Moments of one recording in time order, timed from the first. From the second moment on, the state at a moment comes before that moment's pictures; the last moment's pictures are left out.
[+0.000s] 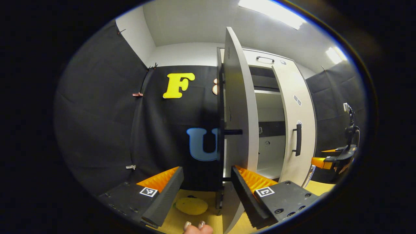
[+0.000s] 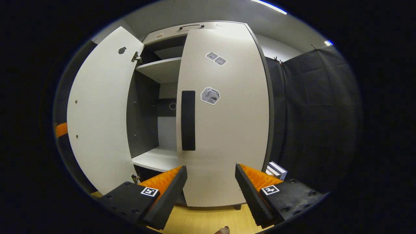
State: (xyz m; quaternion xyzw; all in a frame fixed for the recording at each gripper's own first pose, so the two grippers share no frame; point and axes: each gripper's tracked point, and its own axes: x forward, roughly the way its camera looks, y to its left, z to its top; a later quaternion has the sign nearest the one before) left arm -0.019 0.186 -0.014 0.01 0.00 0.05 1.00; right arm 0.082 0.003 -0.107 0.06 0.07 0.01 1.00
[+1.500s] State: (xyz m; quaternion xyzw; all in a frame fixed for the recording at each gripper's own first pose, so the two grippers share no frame) left arm 0.055 0.001 -0.057 0.01 0.04 -0.01 1.00; right arm 0.090 -0.094 -0.087 0.05 0.03 0.03 1.00
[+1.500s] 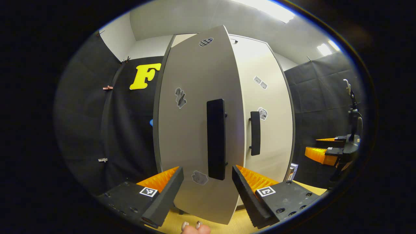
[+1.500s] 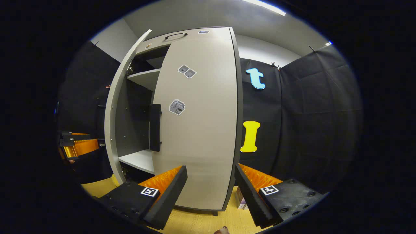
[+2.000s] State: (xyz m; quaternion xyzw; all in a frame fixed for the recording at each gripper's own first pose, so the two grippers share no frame) left arm 0.048 -0.009 -0.070 0.01 0.04 -0.01 1.00; right arm 0.096 -0.077 -0.077 0.06 0.02 0.05 1.00
